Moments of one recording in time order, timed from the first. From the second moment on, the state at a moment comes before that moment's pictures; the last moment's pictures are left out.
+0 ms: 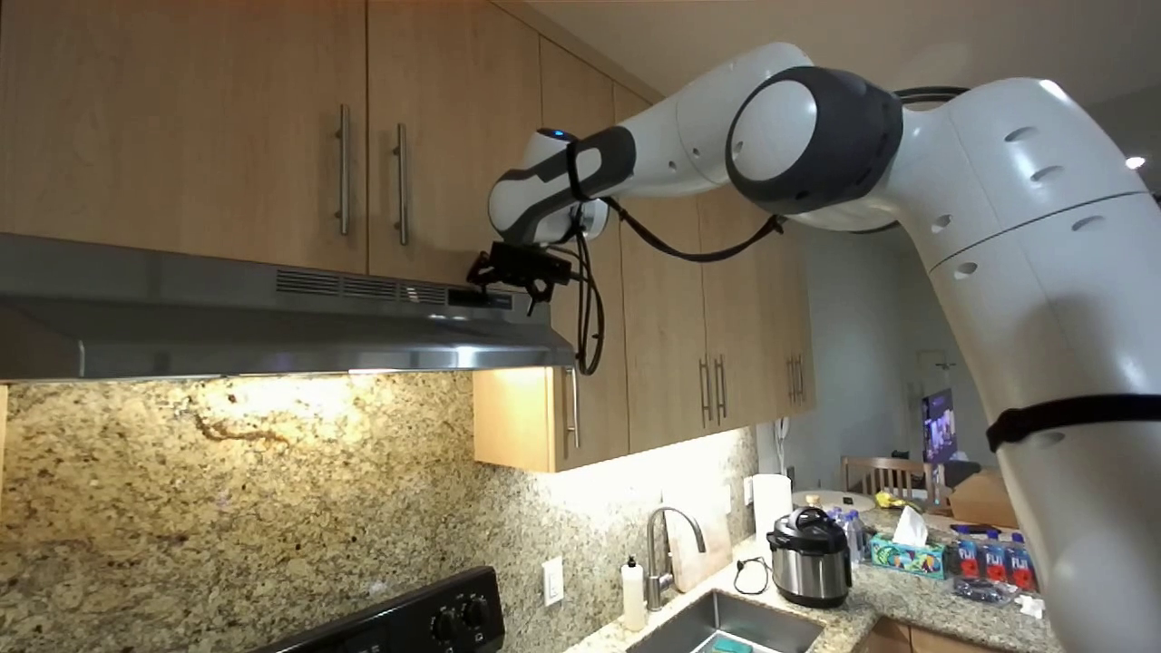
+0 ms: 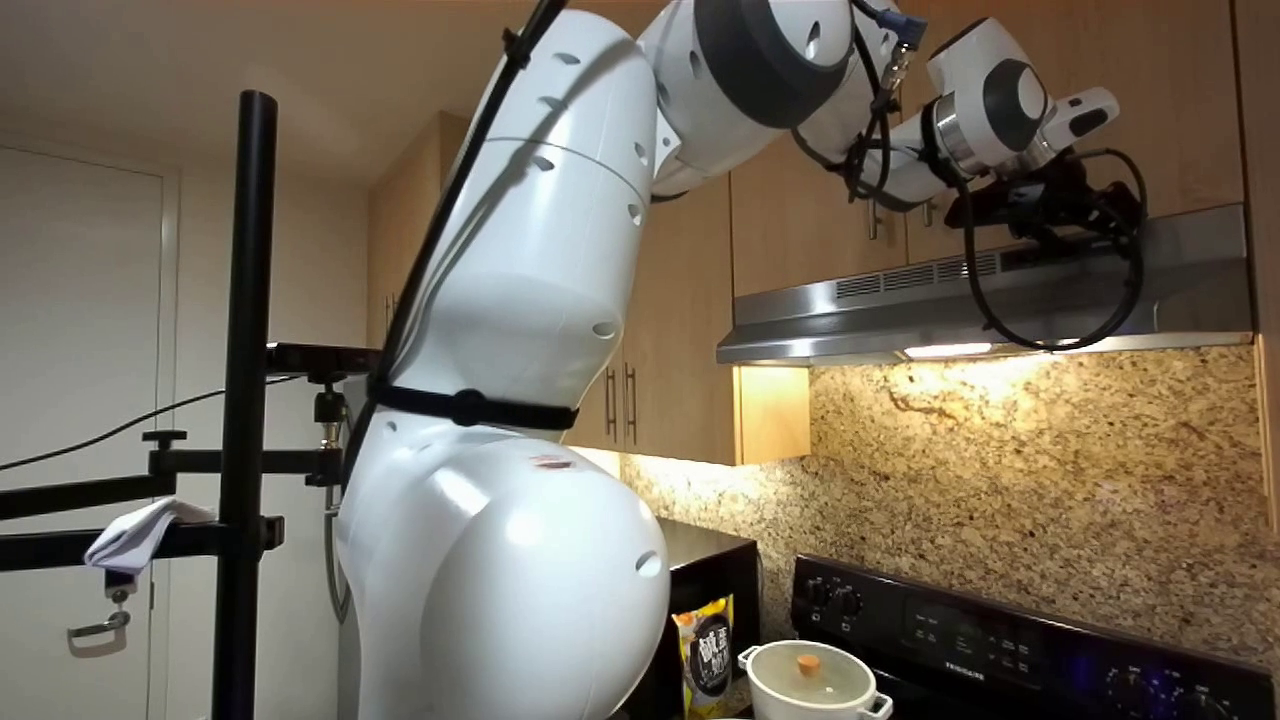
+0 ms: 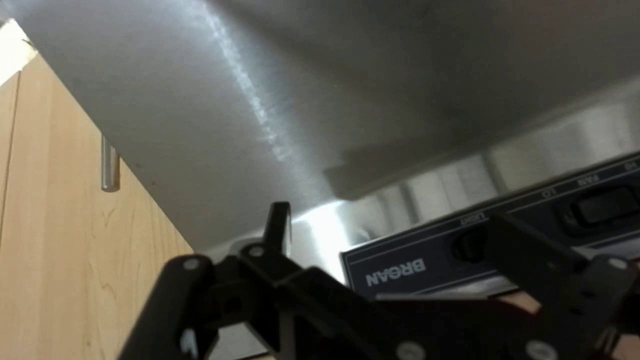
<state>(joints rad) -0.02 0.25 -0.06 -1.33 -0.14 2.41 0.54</state>
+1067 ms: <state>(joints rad) -0.09 0.30 -0.12 -1.25 -0.13 2.36 0.54</state>
